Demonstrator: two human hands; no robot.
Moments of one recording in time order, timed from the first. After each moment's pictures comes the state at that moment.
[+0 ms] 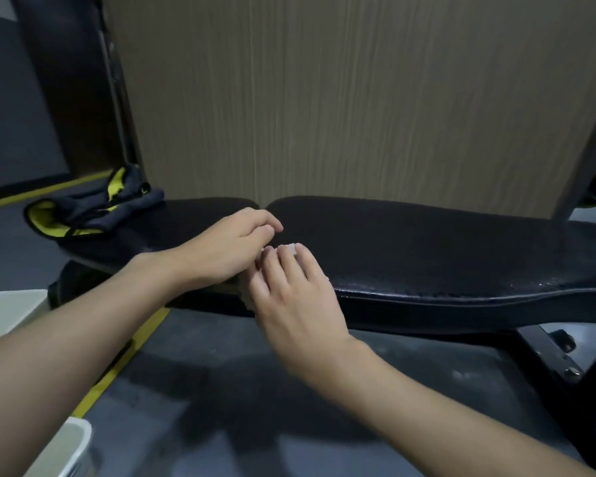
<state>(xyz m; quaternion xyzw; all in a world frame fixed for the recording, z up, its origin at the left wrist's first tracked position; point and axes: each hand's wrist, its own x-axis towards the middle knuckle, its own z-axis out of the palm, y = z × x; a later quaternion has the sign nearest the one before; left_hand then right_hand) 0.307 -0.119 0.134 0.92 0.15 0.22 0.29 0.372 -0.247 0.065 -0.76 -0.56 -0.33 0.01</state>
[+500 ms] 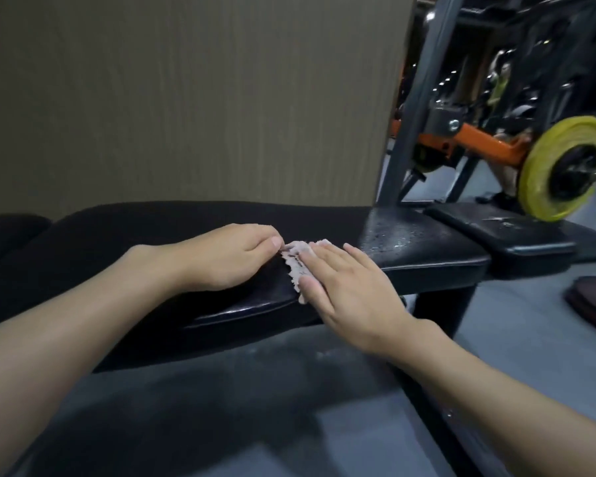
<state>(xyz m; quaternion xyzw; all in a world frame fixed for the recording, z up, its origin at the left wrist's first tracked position) 0.488 -0.280 0.149 0.98 -0.04 0.09 0.20 0.556 -0.475 0.087 -0.86 -0.43 -0.24 0.09</state>
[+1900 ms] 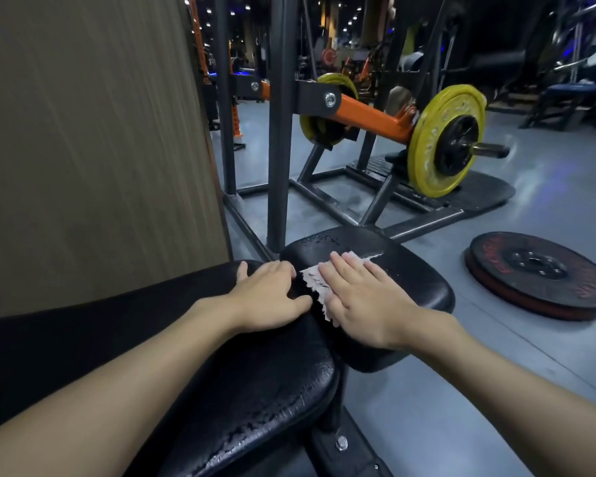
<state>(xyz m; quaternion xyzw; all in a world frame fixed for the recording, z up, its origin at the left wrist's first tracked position) 0.831 -0.509 0.135 0.99 -0.08 -0.04 0.14 0.830 -0.696 0.130 -0.96 -0.26 0.00 0.02</state>
